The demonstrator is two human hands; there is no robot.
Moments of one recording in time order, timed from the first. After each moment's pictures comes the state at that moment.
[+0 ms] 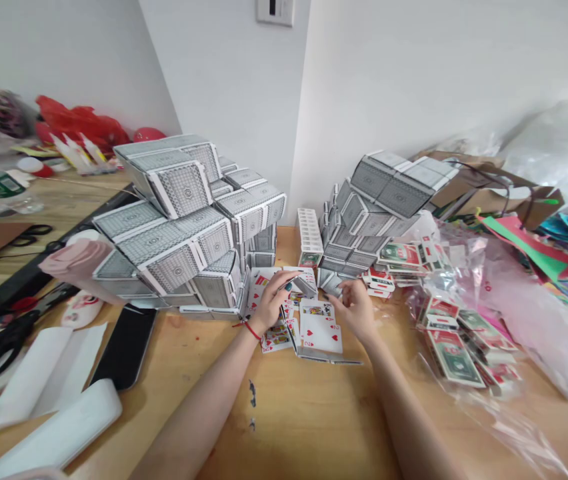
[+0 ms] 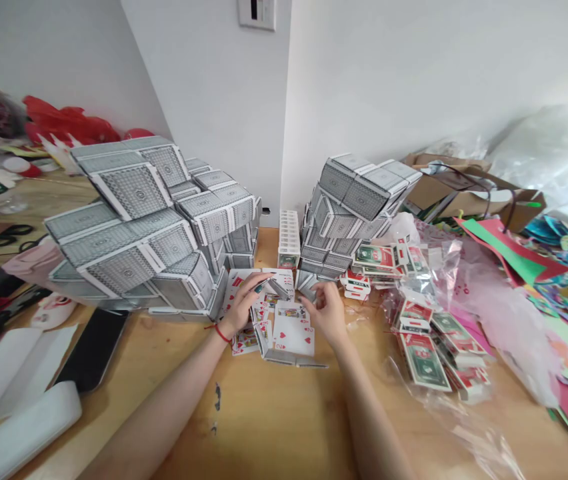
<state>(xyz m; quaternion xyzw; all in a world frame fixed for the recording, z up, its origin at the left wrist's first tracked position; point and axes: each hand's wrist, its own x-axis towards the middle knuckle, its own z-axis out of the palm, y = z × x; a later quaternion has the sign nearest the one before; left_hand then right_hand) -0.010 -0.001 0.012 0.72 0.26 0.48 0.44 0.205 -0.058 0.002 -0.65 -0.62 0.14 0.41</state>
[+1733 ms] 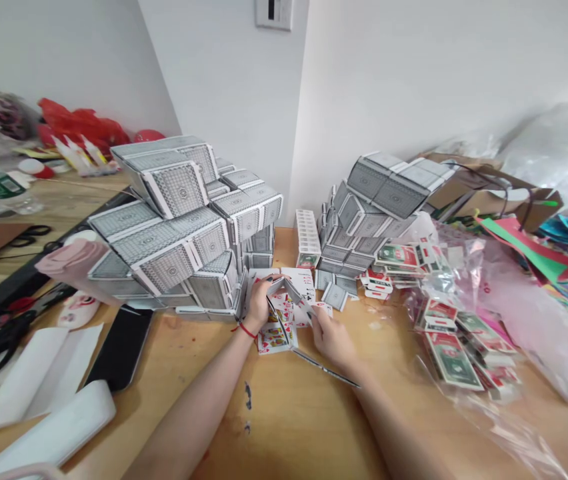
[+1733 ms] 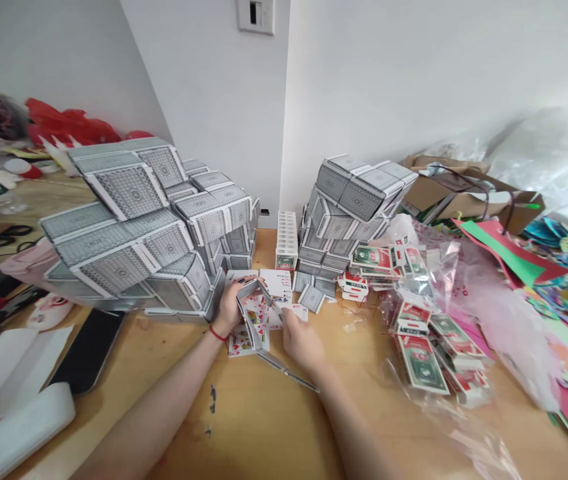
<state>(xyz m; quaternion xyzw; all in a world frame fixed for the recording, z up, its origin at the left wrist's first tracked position) -0.008 0.012 -0.015 0.55 0.37 0.50 0.56 0.157 -0.091 -0.008 -0.67 -0.71 0.13 0.17</state>
